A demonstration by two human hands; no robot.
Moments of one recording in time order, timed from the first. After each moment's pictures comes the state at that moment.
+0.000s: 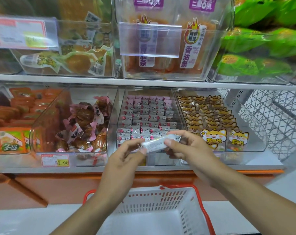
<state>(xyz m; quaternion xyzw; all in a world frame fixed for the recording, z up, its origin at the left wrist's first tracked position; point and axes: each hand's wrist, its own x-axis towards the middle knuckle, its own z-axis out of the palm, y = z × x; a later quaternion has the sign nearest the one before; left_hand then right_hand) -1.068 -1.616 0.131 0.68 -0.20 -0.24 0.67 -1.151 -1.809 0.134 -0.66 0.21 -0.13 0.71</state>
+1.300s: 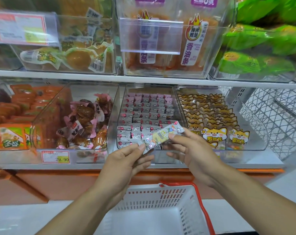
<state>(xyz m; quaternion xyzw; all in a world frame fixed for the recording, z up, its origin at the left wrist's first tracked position) -1.061 -1.627 0.120 0.52 -0.04 -0.36 0.77 -1.148 -1.802 0.136 -0.55 0.24 -0.13 0.79</state>
